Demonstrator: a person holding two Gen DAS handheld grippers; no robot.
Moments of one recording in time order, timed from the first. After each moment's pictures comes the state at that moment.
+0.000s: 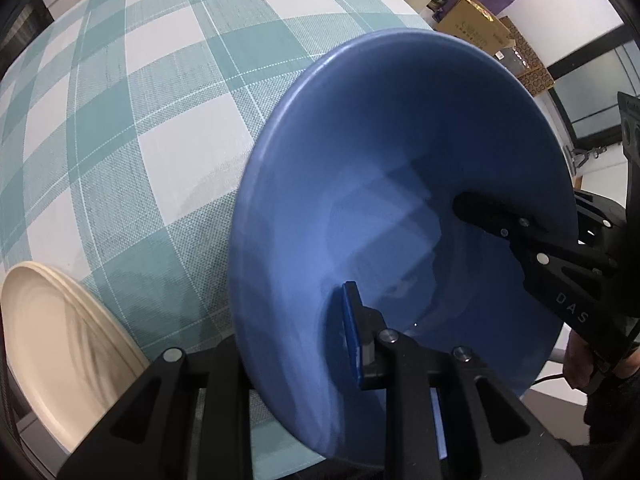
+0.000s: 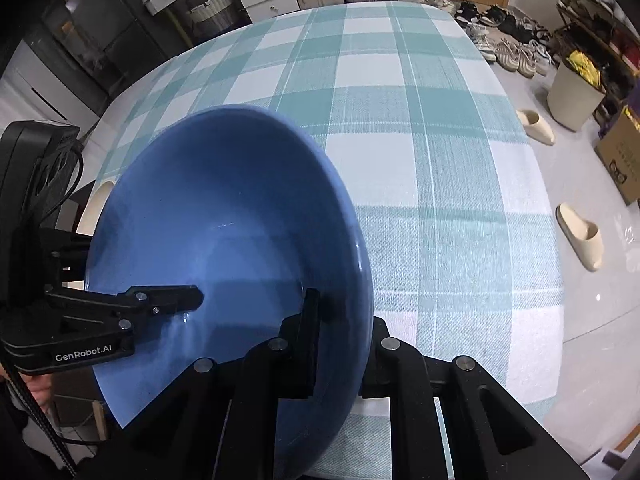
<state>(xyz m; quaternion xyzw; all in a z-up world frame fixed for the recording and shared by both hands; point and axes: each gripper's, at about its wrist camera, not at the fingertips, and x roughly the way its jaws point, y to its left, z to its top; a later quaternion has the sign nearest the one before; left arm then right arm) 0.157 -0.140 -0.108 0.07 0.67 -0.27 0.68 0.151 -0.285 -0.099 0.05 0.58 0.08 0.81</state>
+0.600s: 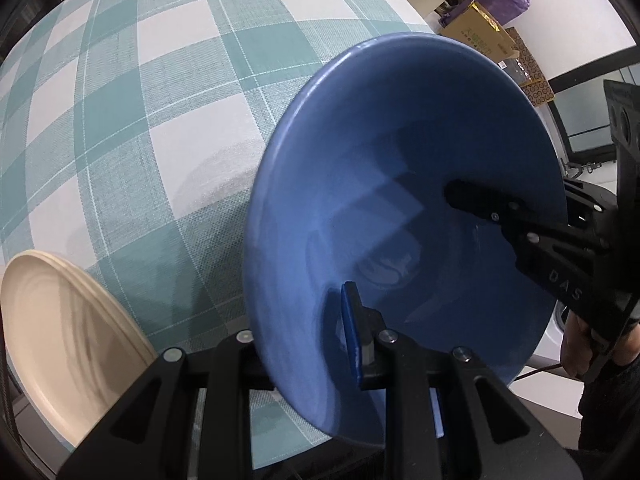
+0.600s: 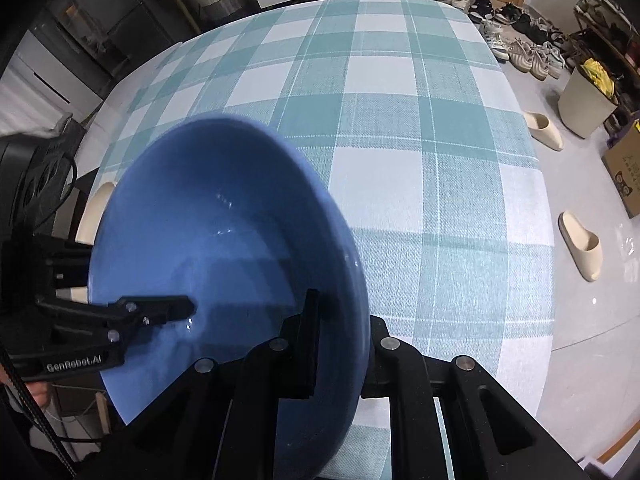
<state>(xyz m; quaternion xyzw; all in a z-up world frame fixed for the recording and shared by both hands) 0.178 -0.131 -0.099 0.04 0.69 -0.26 0.67 0.179 -0.283 -0.090 0.04 0.61 0.10 0.79</state>
